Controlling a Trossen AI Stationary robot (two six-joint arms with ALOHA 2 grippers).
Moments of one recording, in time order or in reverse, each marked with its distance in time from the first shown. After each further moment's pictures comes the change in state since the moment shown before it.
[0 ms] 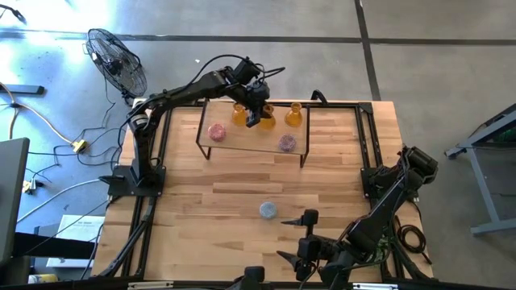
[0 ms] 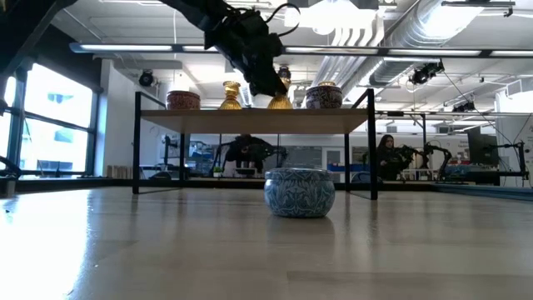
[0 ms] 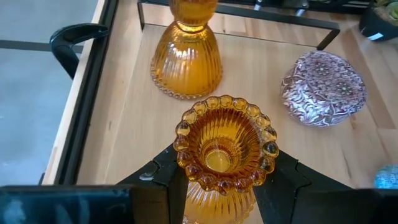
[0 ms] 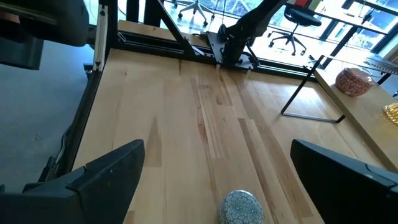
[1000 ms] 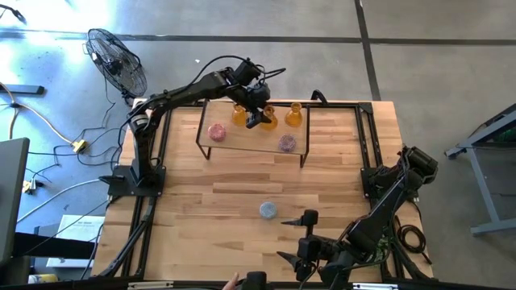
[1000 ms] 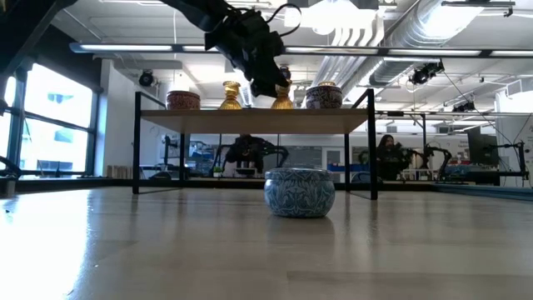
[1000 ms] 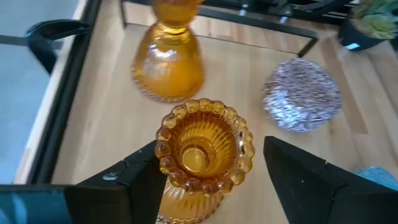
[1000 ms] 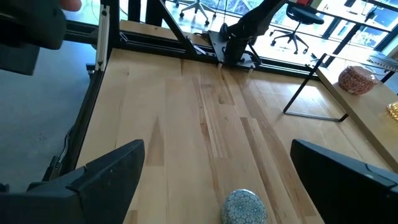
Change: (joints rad) left arm -0.009 0.000 -0.002 -0.003 0.054 -0.046; right arm 0.000 0.000 0.000 0.000 -0.008 0.008
